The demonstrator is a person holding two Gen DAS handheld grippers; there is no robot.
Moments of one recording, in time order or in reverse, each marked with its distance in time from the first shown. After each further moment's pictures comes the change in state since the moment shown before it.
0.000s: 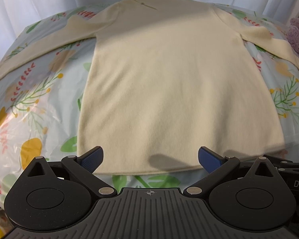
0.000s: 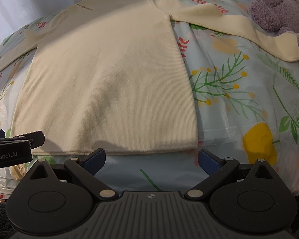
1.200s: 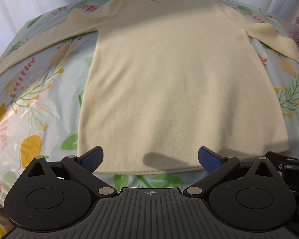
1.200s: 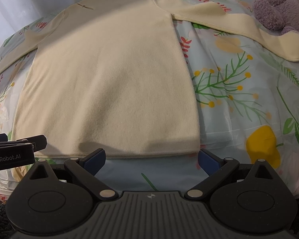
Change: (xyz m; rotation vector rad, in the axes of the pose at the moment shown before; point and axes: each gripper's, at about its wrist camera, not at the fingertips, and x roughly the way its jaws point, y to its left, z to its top) left arm 0.008 0.002 0.007 -0.018 0.043 0.011; right arm 0.006 -0.002 0.007 0.004 0.010 0.024
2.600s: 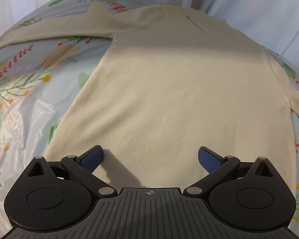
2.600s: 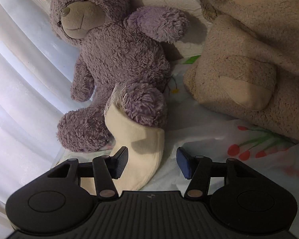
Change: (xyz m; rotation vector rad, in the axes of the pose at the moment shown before) left arm 0.086 0.011 0.071 -0.326 -0.117 0.025; right arm 0.094 -0.409 0.089 0.900 -0.695 0.045
